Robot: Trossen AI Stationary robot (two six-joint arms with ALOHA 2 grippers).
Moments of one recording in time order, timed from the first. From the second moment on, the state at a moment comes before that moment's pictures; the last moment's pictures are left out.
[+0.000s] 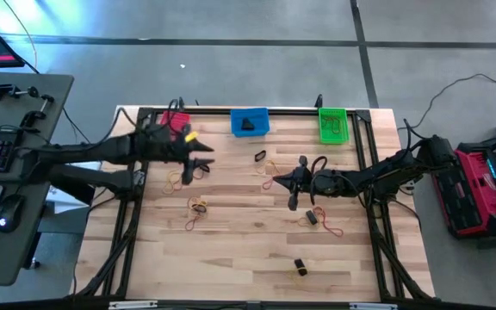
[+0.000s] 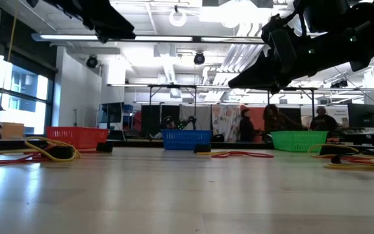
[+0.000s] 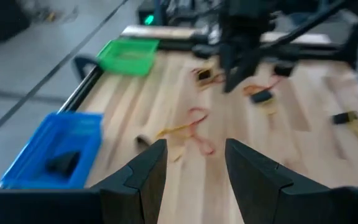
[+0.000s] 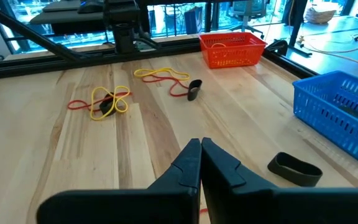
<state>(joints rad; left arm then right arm) 0.17 0.91 0.75 -0.24 0.01 0.06 0.12 1.42 0.41 0.74 0.36 0.13</state>
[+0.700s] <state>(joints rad) -0.16 0.92 0.40 0.42 0.05 0.13 0.13 1.42 0.57 0.42 0.36 0.18</state>
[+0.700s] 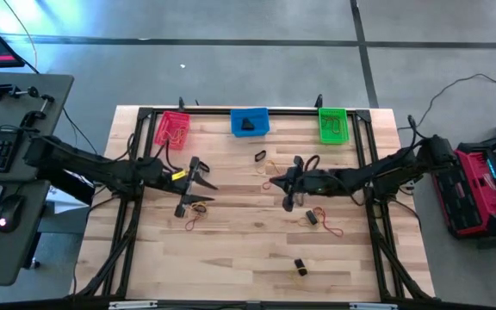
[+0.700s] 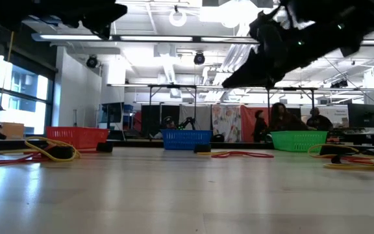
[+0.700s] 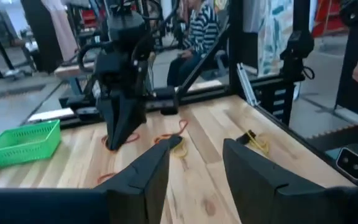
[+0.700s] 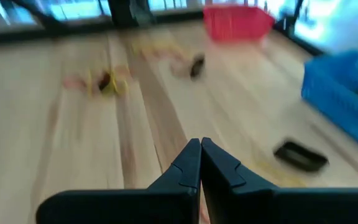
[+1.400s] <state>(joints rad) -0.21 0.96 0.26 0.67 0.02 0.09 0.07 1.43 0.96 -0.37 0.31 0.34</state>
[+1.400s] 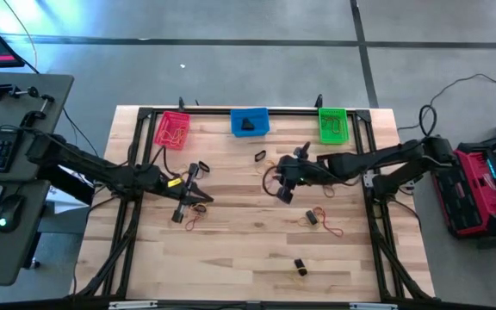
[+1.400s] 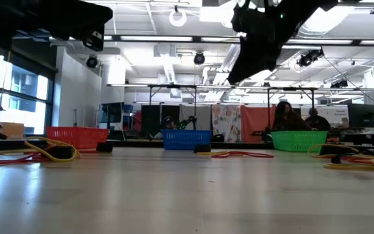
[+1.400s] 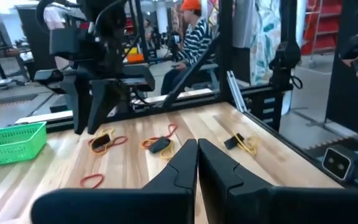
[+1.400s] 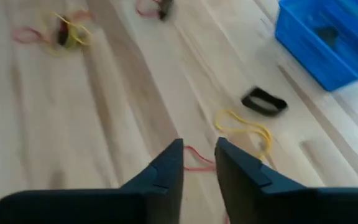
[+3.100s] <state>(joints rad) -0.22 1.04 0.25 0.70 0.01 0.05 -0.18 1.77 1.00 -0.52 0.09 0.02</state>
